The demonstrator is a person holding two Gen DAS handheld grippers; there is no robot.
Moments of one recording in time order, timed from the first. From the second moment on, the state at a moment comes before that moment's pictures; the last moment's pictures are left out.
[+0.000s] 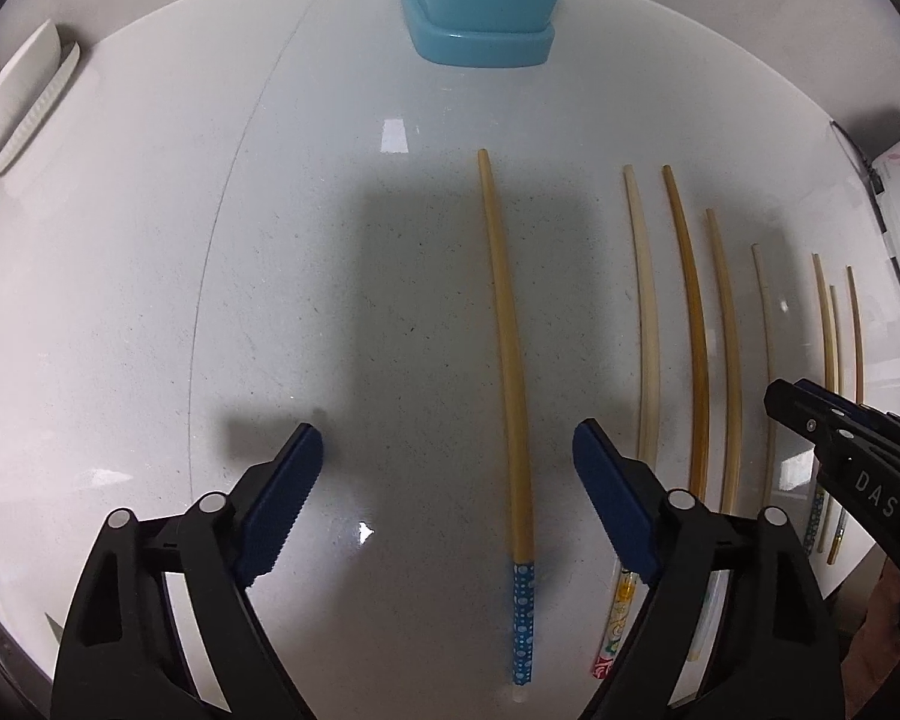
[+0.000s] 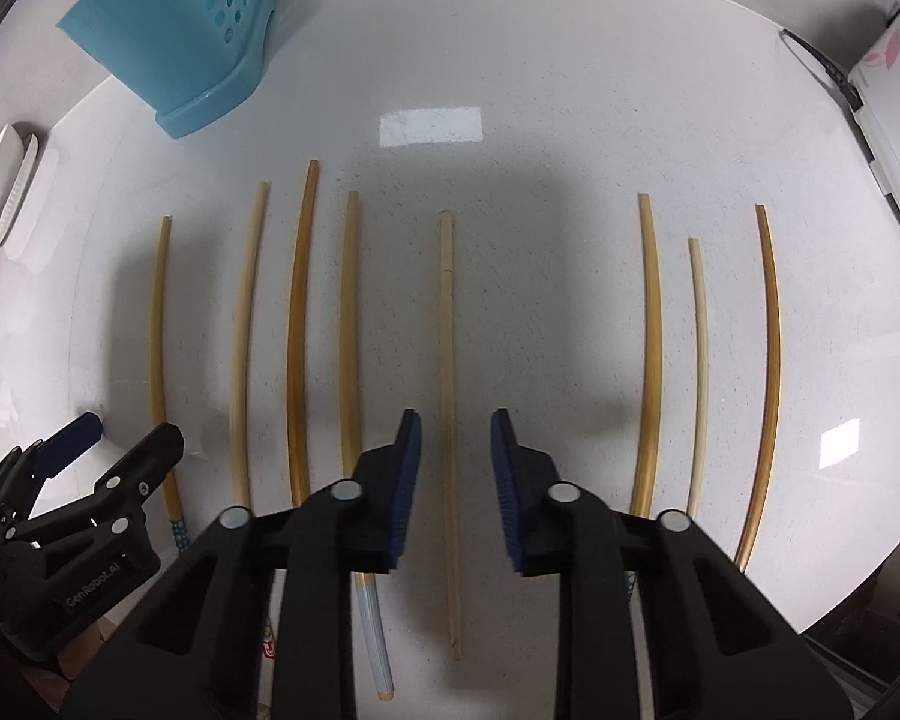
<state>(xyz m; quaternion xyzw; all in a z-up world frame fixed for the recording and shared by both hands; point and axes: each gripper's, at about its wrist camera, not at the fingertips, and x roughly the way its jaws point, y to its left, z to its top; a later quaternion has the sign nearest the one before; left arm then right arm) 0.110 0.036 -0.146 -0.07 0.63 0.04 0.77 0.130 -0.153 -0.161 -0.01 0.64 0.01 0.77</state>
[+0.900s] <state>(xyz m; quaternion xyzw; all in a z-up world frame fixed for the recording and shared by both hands) 0.113 0.033 -0.136 -0.06 0.63 0.04 0.77 0.152 -0.155 -0.154 0.01 0.65 -0.01 0.76</state>
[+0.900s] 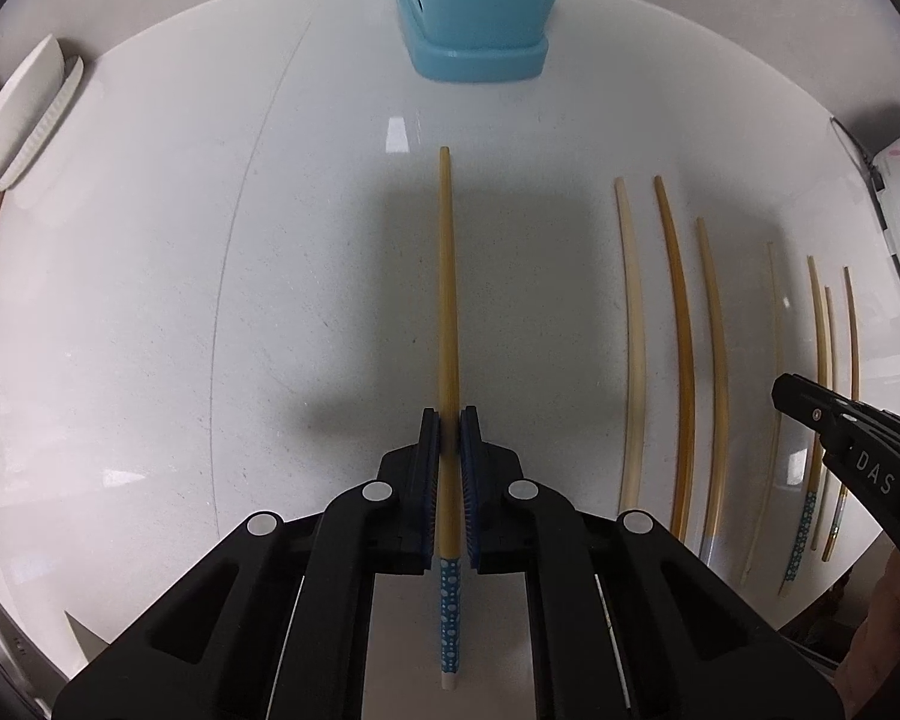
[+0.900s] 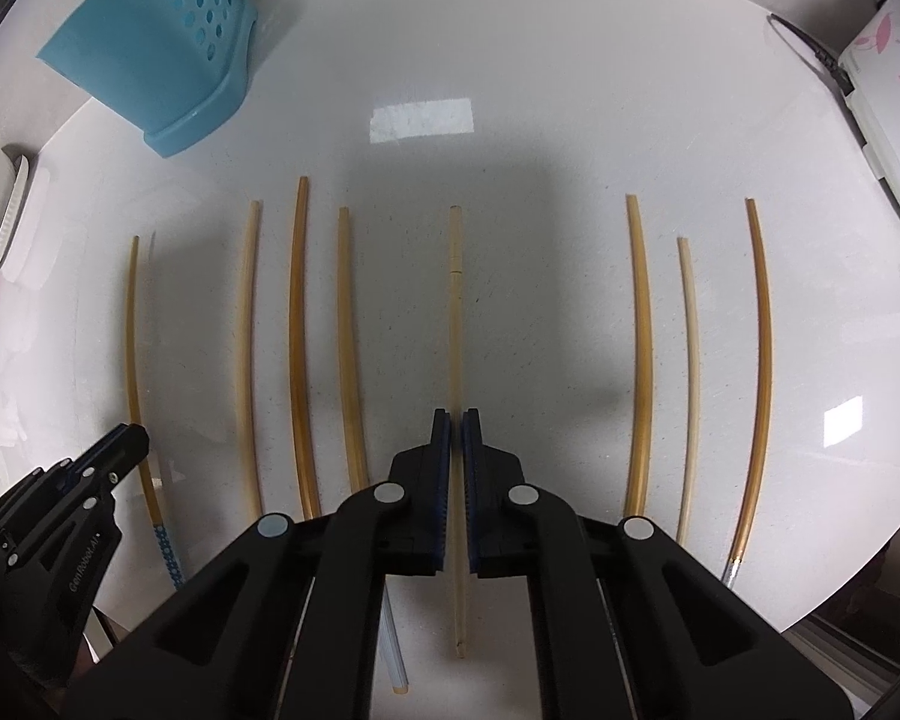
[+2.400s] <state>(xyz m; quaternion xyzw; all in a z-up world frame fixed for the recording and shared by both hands) 0.131 0.048 0.002 -0.06 0.48 0.02 0.88 0.161 -0.141 -0.014 0.01 0.43 0.03 0.90</state>
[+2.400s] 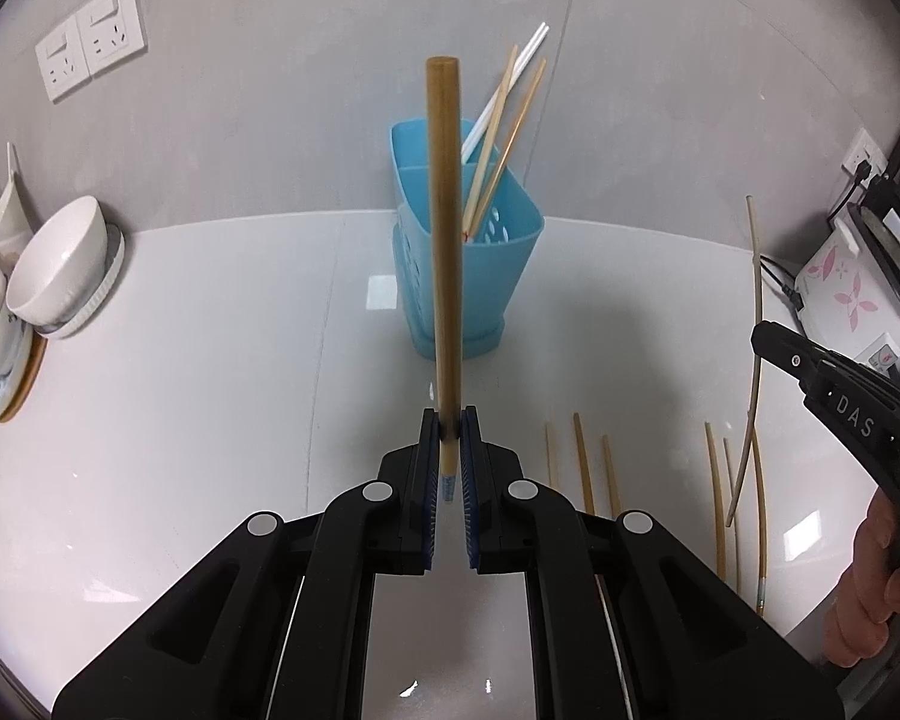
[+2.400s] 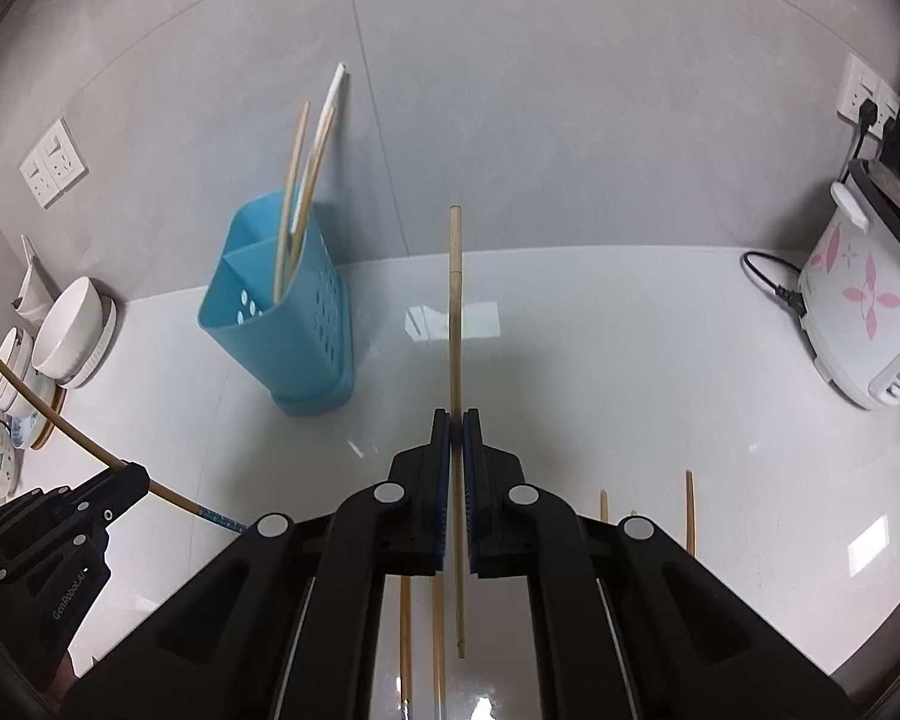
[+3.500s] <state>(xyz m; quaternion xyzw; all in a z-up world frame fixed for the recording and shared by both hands) 0.208 0.071 0.133 -0.07 0.42 0.00 0.90 0.204 -0.088 0.081 0.00 0.32 0.08 0.94</state>
